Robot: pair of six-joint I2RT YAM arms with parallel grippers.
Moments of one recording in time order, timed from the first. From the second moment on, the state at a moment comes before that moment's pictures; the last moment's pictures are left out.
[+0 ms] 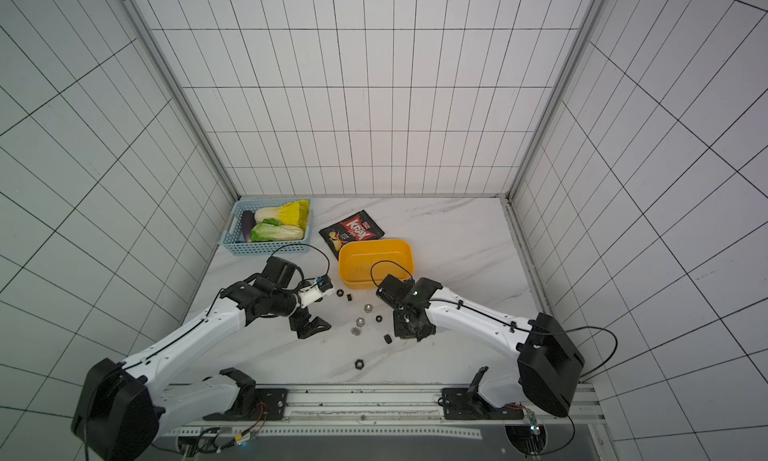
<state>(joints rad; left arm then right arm) -0.44 1.15 0.74 -0.67 0.52 0.55 1.01 1.39 1.00 -1.06 0.09 0.80</state>
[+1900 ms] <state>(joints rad) -0.40 1.12 0.70 -0.66 0.51 0.54 0.64 2.29 1.89 -1.02 0.11 0.41</state>
